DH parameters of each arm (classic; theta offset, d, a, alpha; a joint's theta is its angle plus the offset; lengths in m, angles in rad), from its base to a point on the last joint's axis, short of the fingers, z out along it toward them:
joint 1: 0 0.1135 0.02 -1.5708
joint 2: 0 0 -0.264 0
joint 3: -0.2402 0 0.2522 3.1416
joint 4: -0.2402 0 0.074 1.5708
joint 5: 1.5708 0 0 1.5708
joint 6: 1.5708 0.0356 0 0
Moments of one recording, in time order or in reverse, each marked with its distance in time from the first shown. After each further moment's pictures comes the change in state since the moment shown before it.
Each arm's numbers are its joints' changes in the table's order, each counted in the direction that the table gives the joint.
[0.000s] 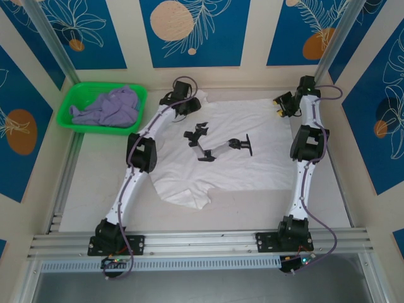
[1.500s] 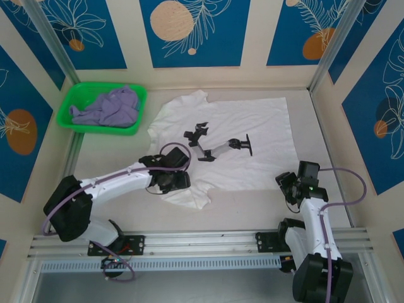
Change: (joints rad) left arm -0.470 -1.382 1.772 -0.093 -0.174 -0.338; right arm 0.006 -1.996 2.226 0.254 0.339 0.056
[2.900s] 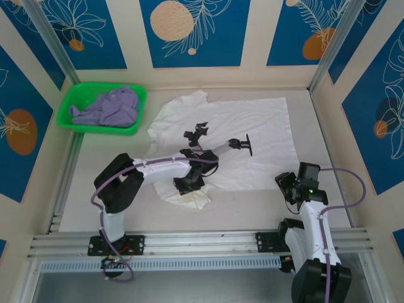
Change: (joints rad) left arm -0.114 0.437 -0.349 -0.257 -0.105 -0.320; right arm 0.000 -0.043 0.011 0.012 -0.033 -0.011
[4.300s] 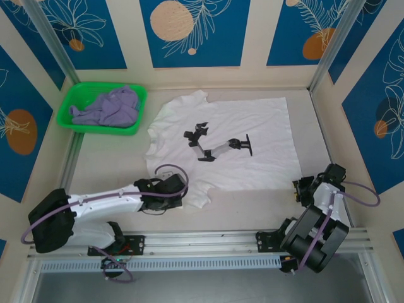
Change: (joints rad) left arm -0.089 -0.645 0.625 0.364 -0.072 0.196; right arm -0.439 0.368 -0.085 -0.001 -0.185 -0.088
